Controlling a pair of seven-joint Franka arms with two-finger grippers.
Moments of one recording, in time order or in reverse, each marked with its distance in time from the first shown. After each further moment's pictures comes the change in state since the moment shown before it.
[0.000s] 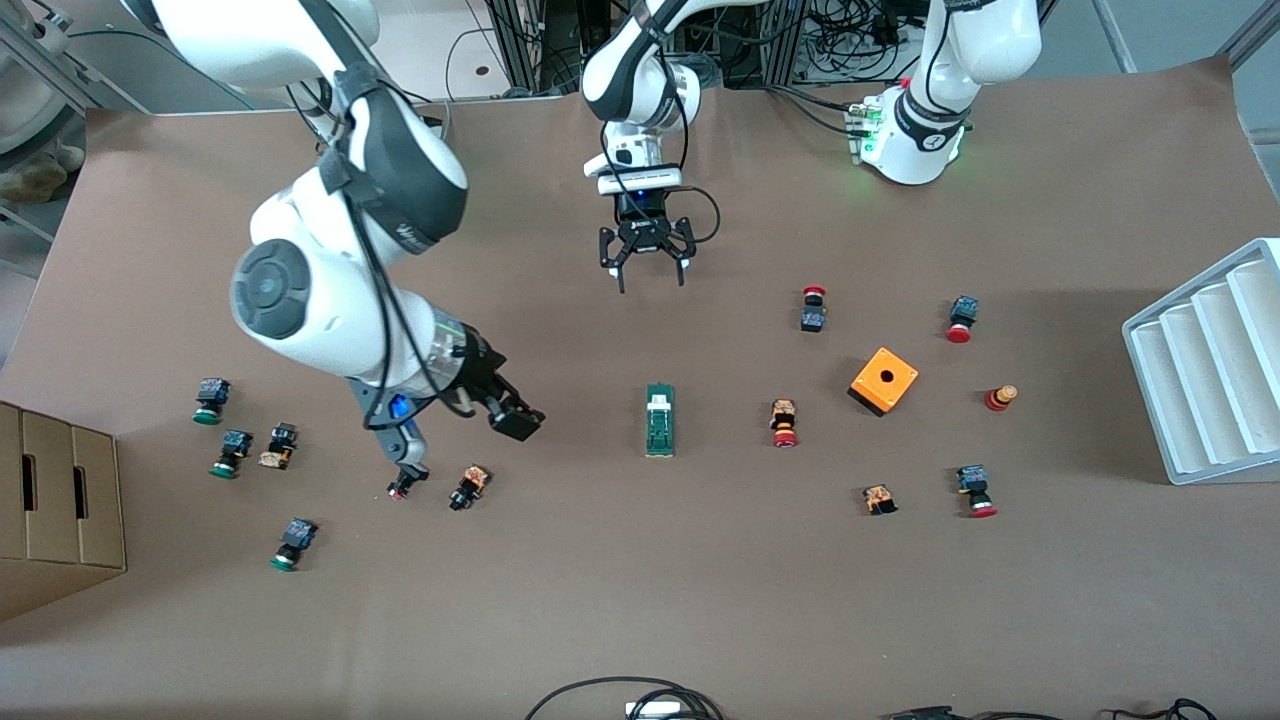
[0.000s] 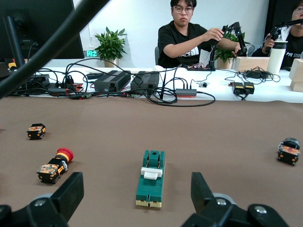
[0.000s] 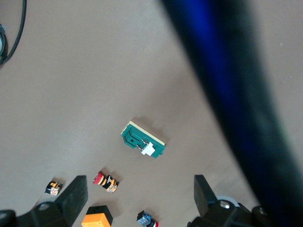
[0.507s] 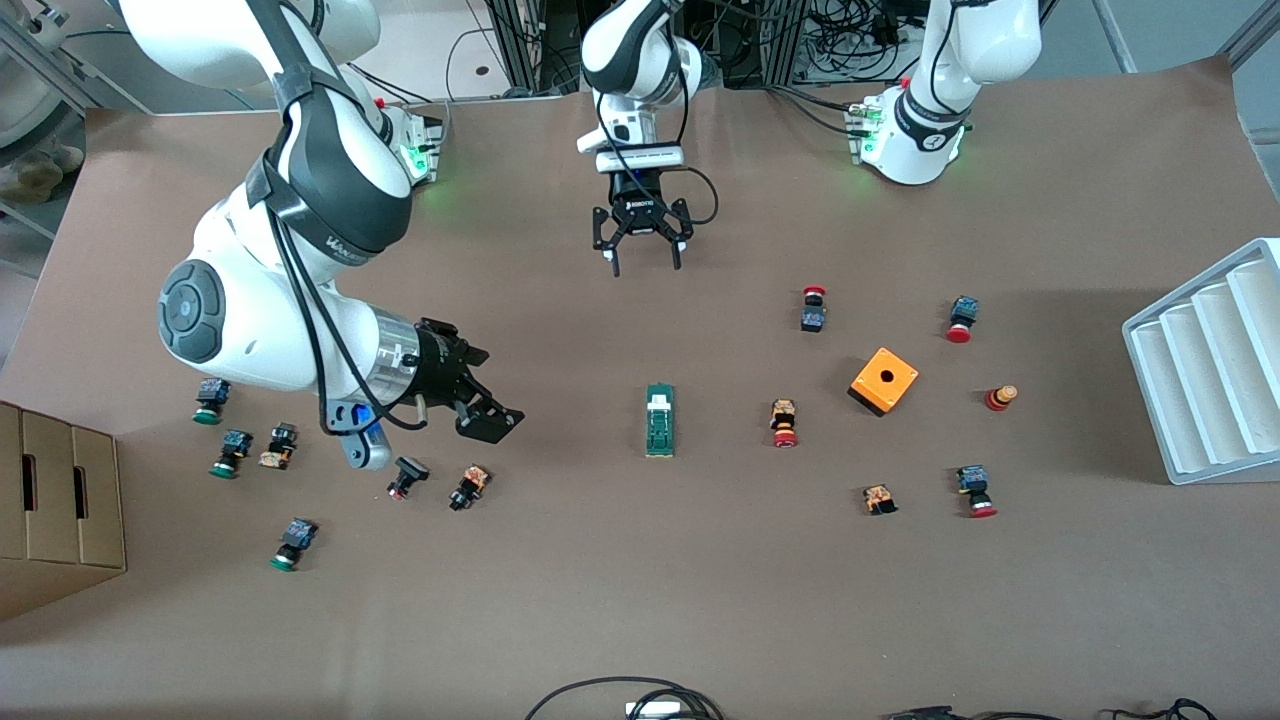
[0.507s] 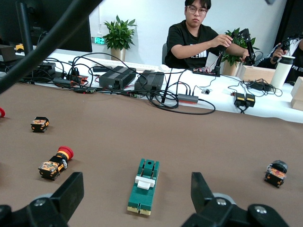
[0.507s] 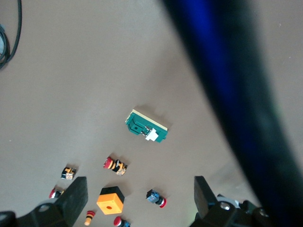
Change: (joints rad) left arm 0.000 -0.090 -0.002 0.001 -0.060 0.003 -0.001; right arm -0.074 -0.026 0.001 -0.001 0.118 -0.037 -0.008
